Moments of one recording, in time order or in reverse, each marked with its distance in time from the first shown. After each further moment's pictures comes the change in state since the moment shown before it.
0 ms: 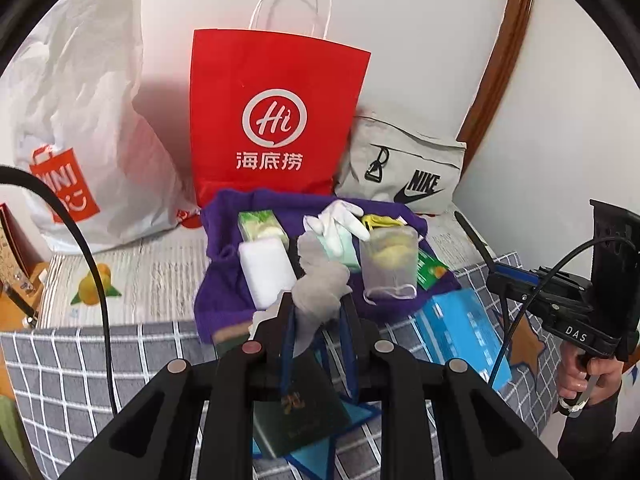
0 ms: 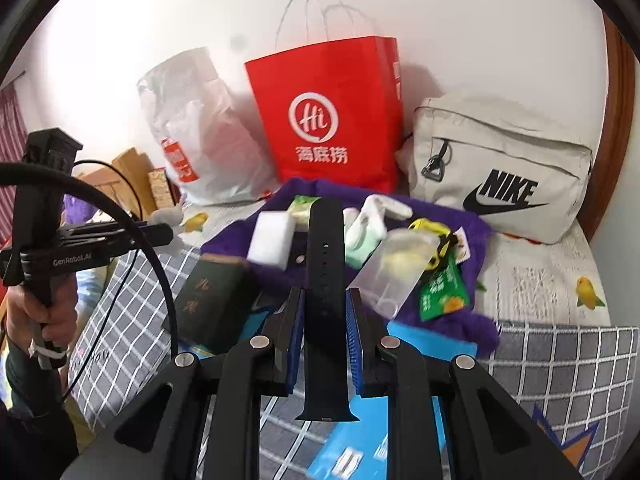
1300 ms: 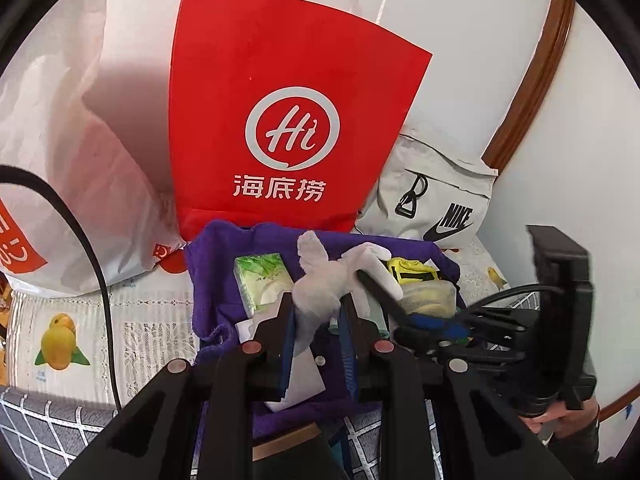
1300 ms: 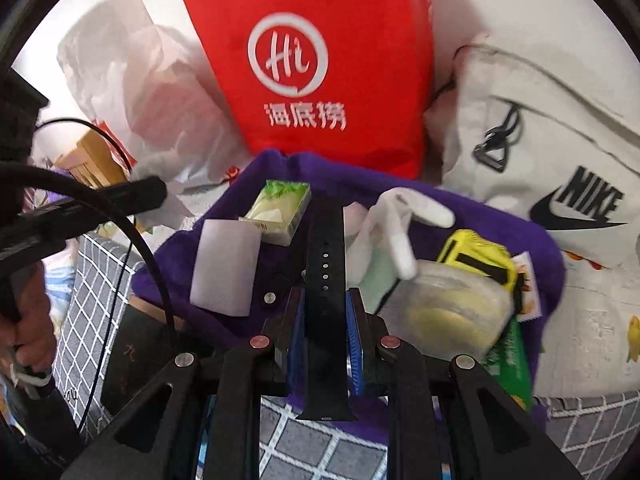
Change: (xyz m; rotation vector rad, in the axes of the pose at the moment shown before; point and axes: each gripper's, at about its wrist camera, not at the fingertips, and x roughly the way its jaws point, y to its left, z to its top) left arm 0.084 0.028 0.051 -0.064 0.000 -0.031; right arm 0.157 0.000 0.049 0.001 0.217 0.006
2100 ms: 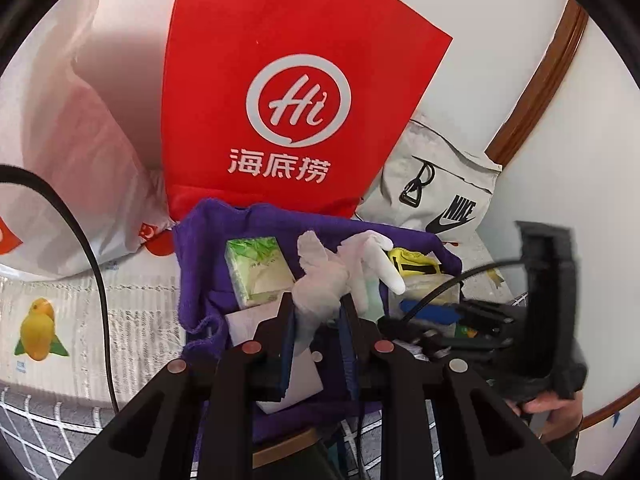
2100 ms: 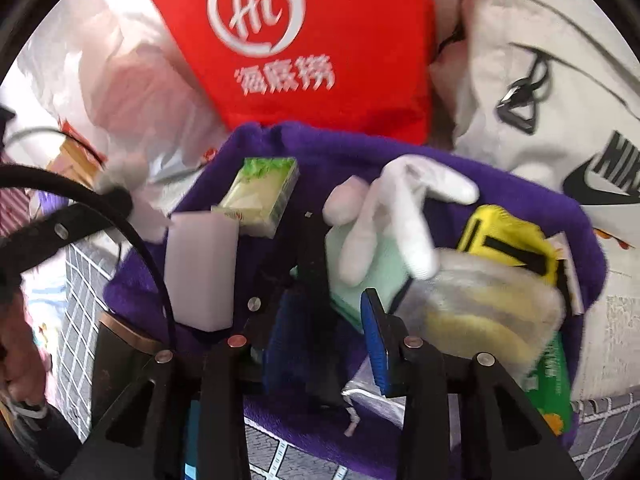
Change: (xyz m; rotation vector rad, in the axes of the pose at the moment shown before) left arm 0.024 0.010 -0.001 -0.051 0.061 -0.051; right arm 0.036 -0.016 0.006 0.080 0.064 0.008
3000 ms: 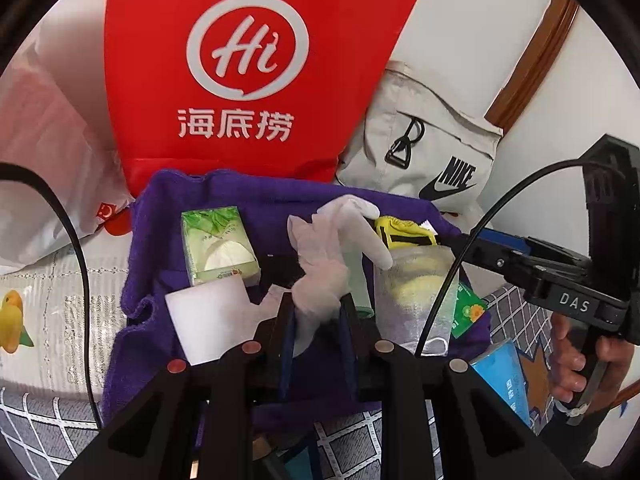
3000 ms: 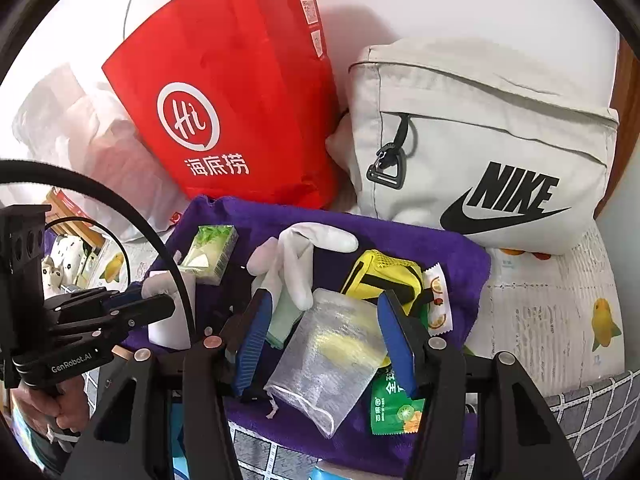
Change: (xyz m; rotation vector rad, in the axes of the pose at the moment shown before) left arm 0.040 -0.031 -0.011 0.046 0.088 0.017; right arm -0.070 -0.054 0.009 0.067 -0.128 -0.086
